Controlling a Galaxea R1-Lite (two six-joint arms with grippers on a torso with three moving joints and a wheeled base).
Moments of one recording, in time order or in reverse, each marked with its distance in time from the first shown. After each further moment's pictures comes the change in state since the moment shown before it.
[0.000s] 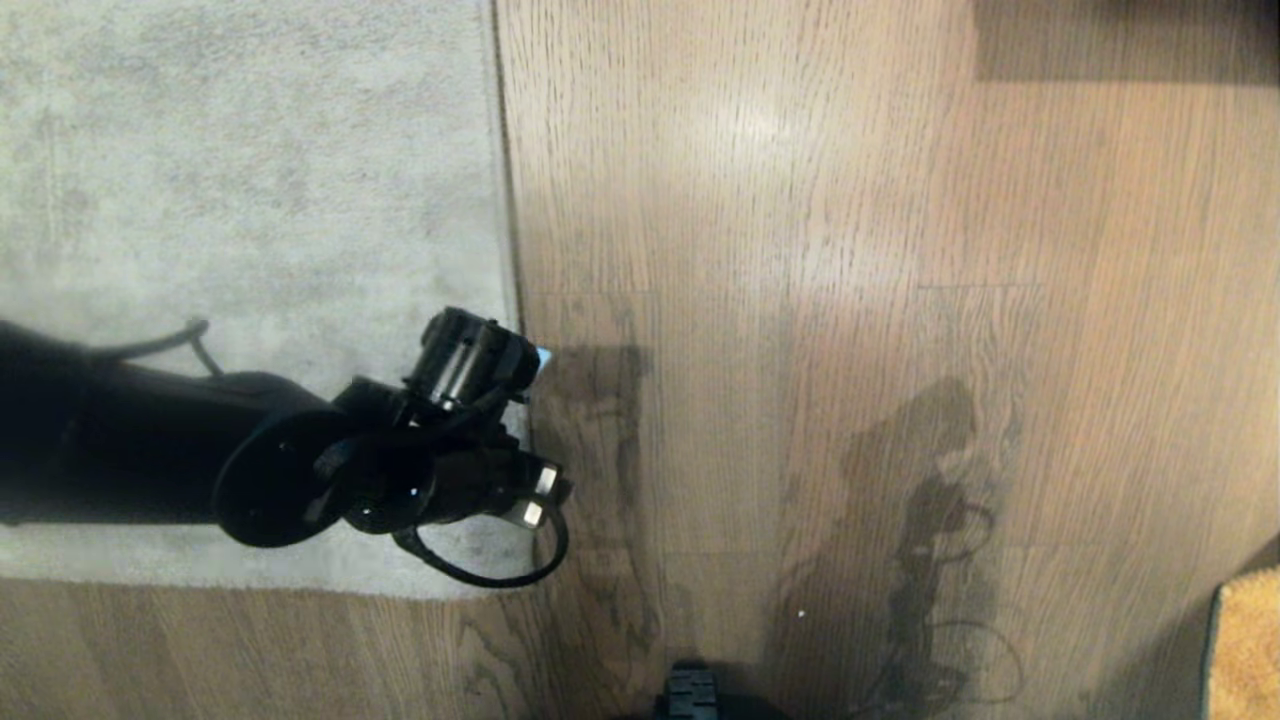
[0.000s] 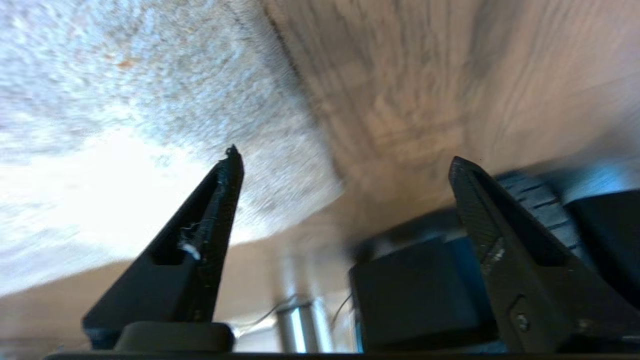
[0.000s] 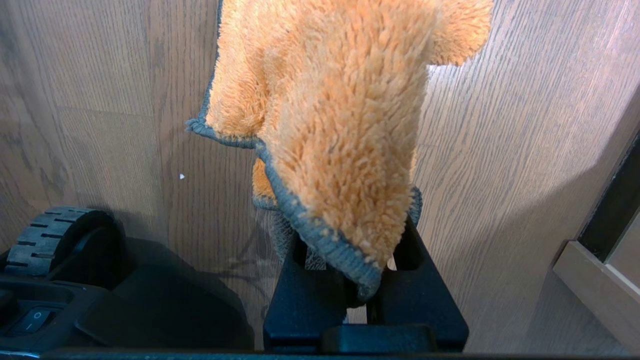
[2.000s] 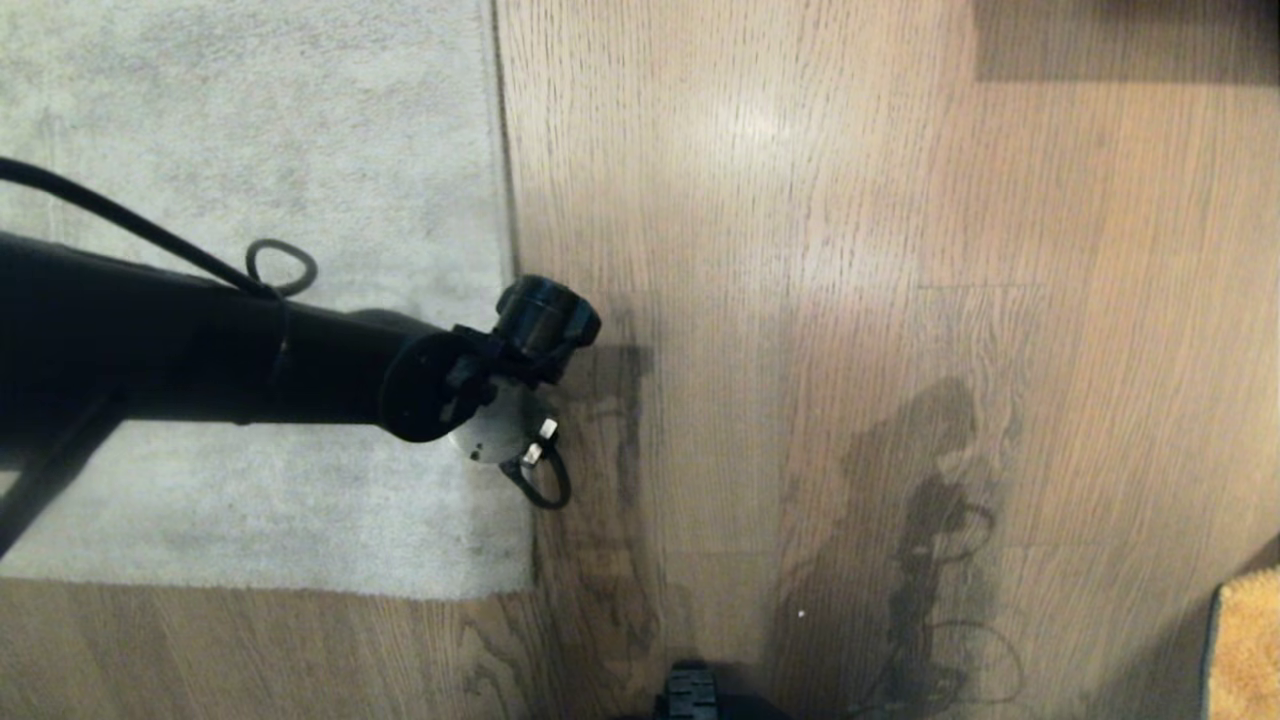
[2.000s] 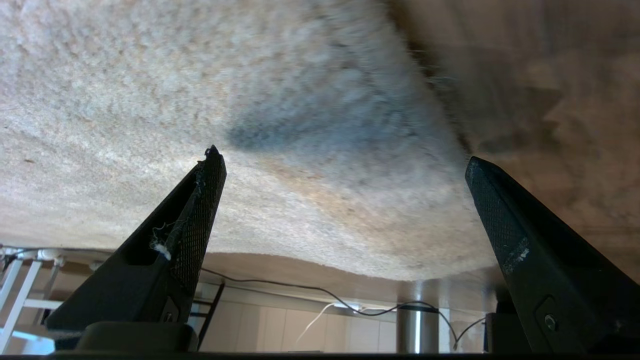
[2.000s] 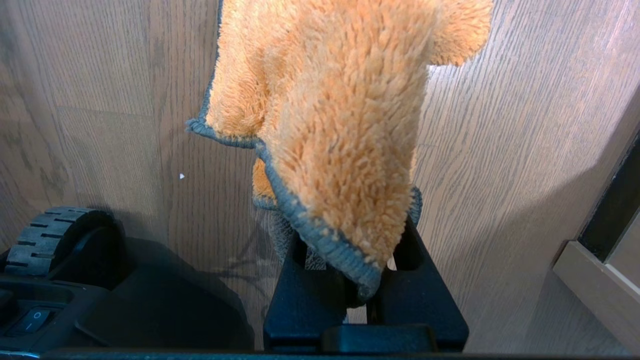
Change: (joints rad) left arm 0.020 0.206 -0.332 0.183 0.438 0.119; right arm 0.000 0.000 0.000 0.000 0.000 0.000
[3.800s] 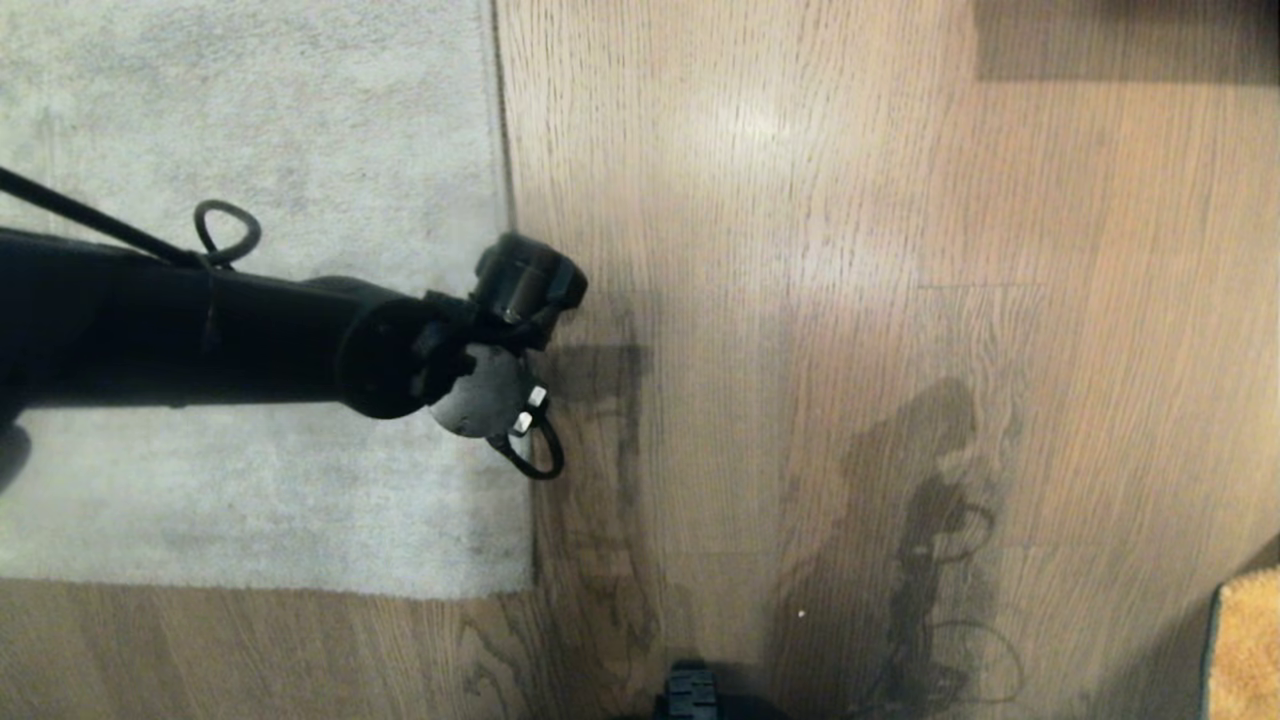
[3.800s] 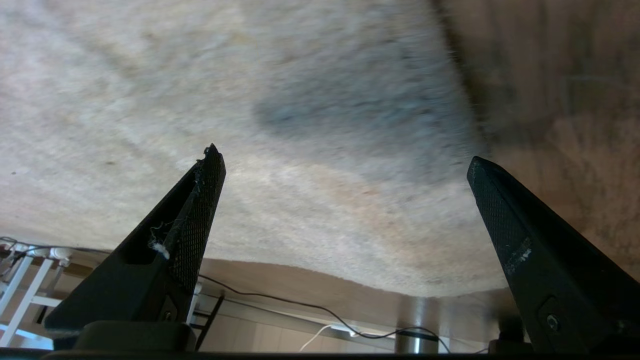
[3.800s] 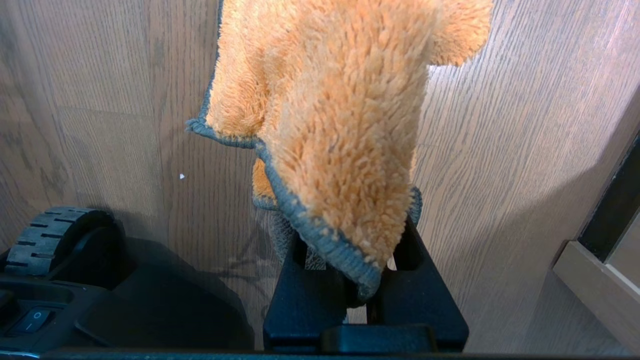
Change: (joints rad) left arm -0.005 -0.049 -0.037 -0.002 0.052 0.013; right arm 0.000 0.000 0.000 0.000 0.000 0.000
